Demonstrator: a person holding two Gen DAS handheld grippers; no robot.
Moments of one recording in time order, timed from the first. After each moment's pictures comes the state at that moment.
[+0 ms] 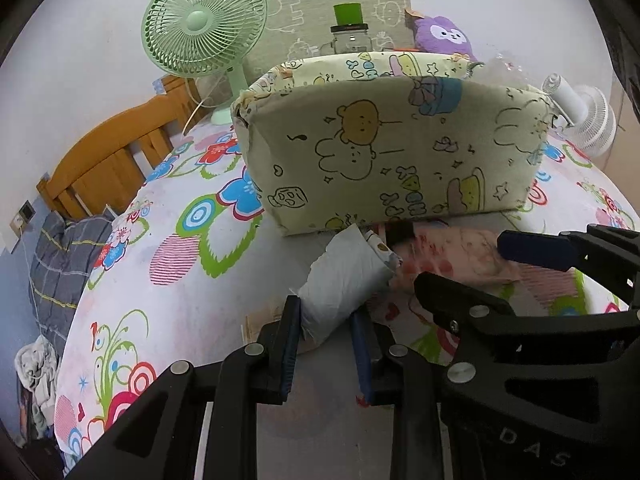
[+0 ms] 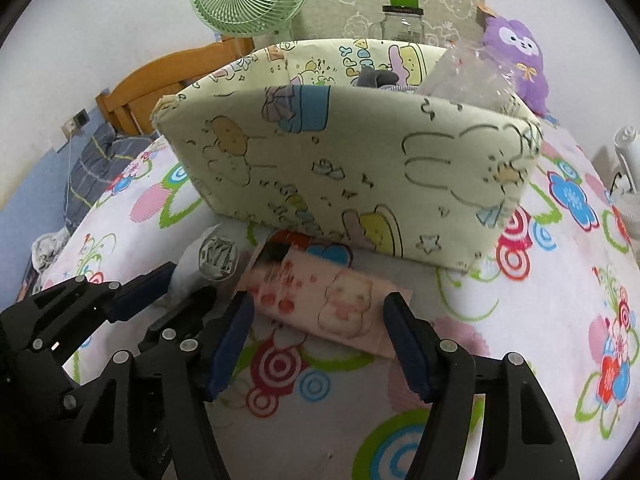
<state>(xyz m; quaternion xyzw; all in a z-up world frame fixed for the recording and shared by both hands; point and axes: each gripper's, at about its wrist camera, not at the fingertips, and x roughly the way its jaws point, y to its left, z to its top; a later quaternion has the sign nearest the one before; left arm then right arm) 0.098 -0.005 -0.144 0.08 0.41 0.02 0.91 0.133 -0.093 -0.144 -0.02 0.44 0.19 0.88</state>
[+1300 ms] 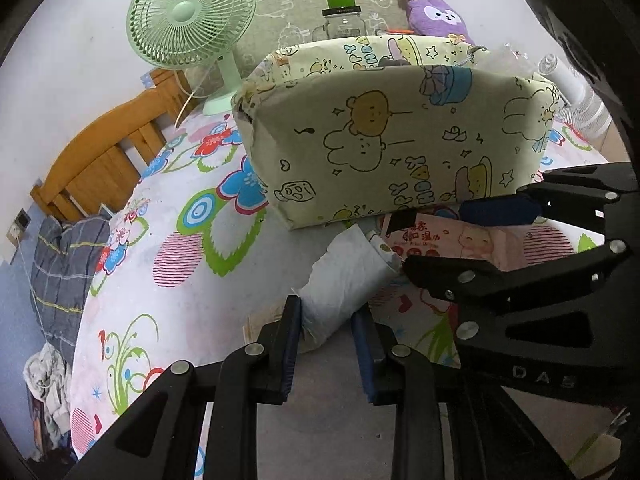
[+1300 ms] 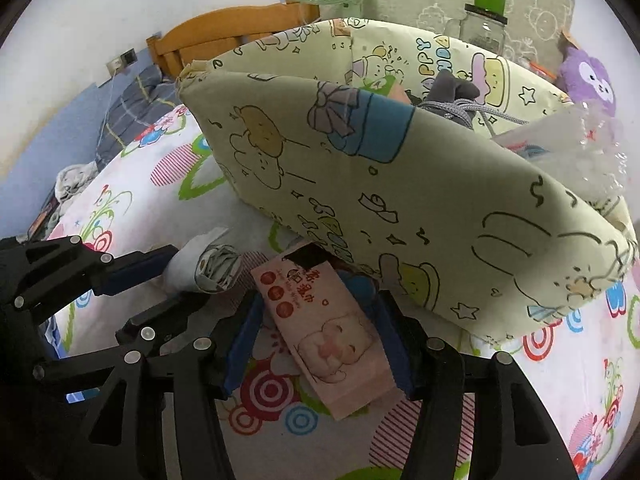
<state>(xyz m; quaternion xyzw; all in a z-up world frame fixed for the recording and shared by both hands) 0.108 -0.001 -0.141 0.10 0.44 0.01 0.89 0.165 -0.076 -0.145 -0.11 0.46 0.28 0.84</state>
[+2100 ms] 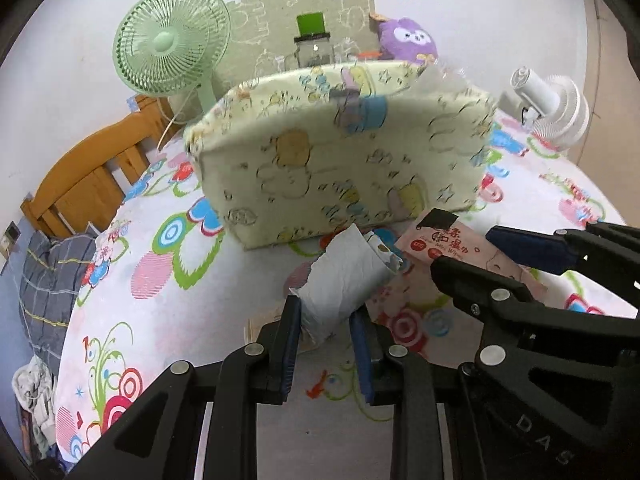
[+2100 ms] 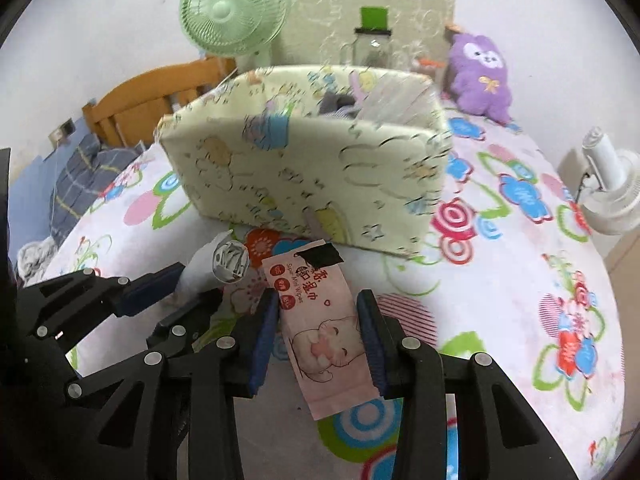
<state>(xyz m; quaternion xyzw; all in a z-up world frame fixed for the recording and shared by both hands) 0.088 -0.030 -0.127 0.09 0.40 -0.03 0.91 0.100 -0.118 -0.122 -0.03 0.41 0.15 0.90</state>
